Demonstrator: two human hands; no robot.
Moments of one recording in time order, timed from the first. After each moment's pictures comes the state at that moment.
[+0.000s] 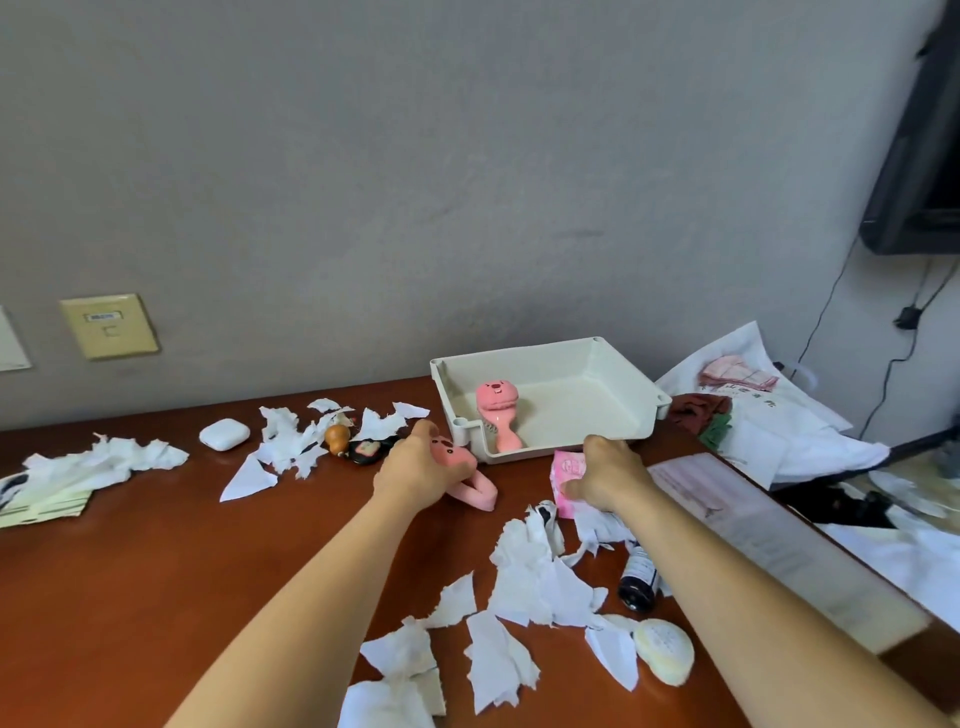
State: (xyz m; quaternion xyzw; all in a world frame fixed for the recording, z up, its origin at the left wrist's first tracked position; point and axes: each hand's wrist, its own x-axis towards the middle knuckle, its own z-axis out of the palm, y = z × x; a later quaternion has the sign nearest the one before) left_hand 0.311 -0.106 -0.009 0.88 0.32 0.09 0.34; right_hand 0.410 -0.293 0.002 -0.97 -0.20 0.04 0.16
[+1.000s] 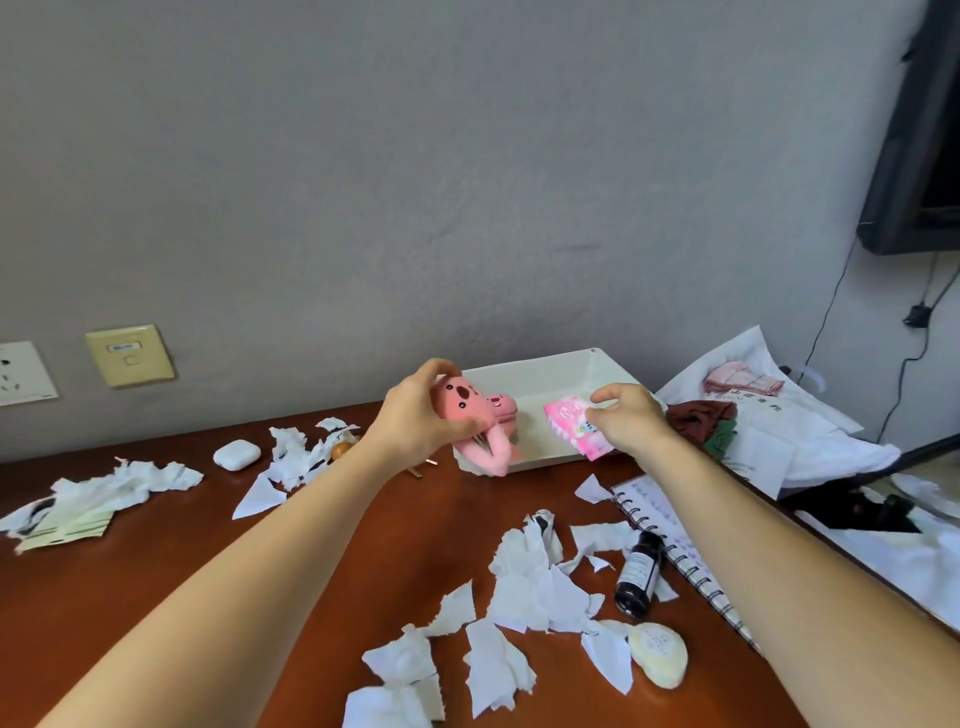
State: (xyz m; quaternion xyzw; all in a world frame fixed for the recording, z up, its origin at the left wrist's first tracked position) left_hand 0.294 -0.118 0.065 0.91 0.13 0.26 0.31; right_hand 0.442 -0.303 0.043 -0.87 -0.13 0.02 0.47
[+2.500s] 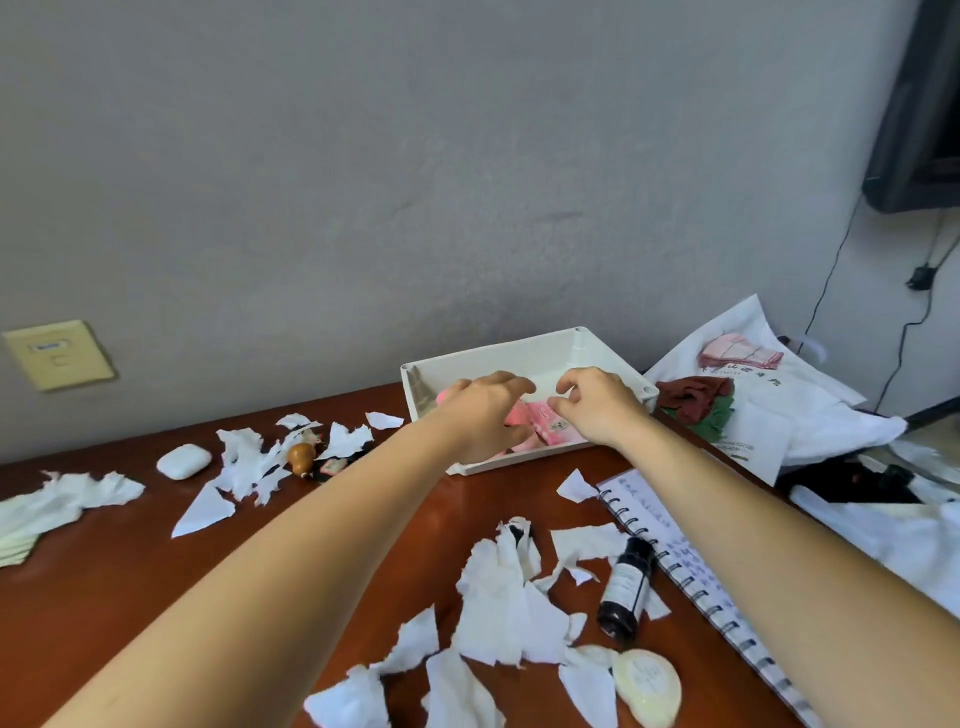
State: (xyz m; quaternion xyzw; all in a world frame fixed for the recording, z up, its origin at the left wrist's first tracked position) left_hand 0.386 -0.162 0.050 1.00 0.02 0.05 0.02; right_hand 0.484 -0.289 0.028 -0.93 -0.25 -0.01 0.29
